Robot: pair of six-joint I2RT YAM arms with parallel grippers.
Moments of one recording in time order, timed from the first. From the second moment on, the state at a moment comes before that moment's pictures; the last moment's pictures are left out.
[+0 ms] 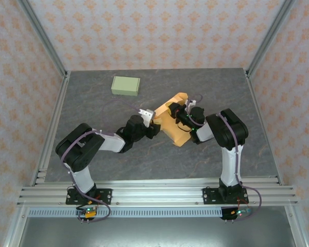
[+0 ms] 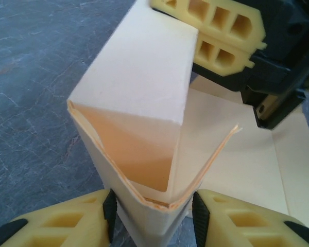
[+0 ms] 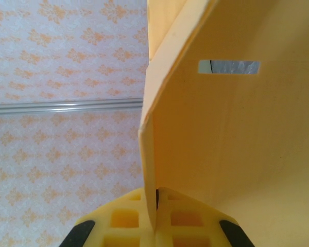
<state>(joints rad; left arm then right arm) -0.61 1.77 0.68 0.64 0.05 -0.24 0.38 2.06 0.74 1.28 -0.43 1.55</state>
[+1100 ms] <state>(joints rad) -0.66 1.84 0.76 0.55 -0.20 -0.38 0.56 1.94 0.56 1.31 0.03 1.71</state>
